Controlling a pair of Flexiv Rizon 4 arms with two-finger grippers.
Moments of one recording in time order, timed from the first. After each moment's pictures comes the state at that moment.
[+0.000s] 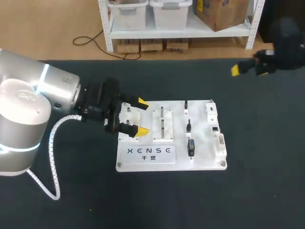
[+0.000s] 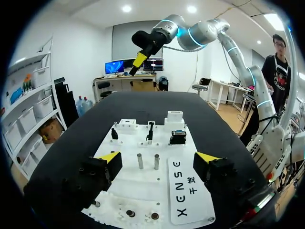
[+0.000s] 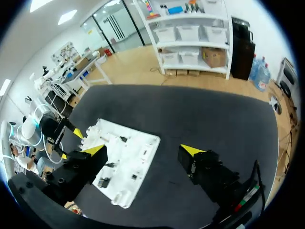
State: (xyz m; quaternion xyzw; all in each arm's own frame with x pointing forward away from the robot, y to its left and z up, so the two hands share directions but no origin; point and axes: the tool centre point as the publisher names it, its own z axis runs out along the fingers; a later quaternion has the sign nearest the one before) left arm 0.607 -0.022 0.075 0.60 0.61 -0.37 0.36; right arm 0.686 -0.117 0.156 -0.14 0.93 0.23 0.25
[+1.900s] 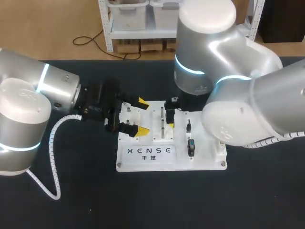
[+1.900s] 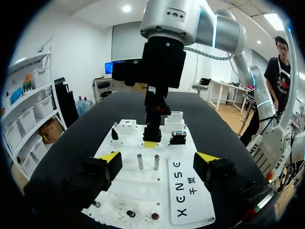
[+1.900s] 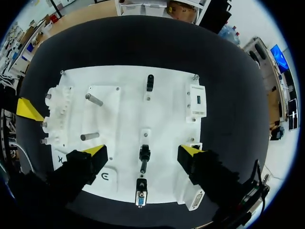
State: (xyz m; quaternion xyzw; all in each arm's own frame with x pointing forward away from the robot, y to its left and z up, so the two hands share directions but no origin) left arm 0.607 -0.022 0.075 0.60 0.61 -0.37 0.36; right arm 0.623 0.022 0.030 -0.04 1.00 0.00 0.07
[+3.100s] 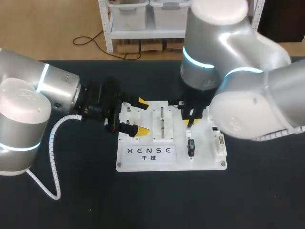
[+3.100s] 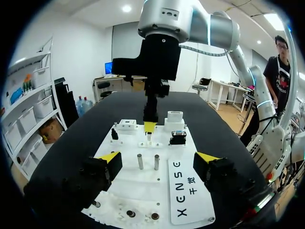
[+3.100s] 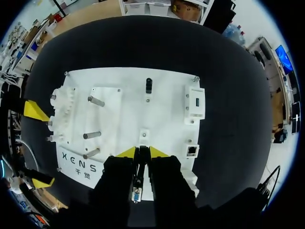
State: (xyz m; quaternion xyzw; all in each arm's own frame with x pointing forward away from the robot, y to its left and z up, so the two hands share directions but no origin) left arm 0.607 -0.022 0.075 0.60 0.61 -0.37 0.36; right arm 0.625 0.015 0.043 -0.05 1.00 0.03 0.06
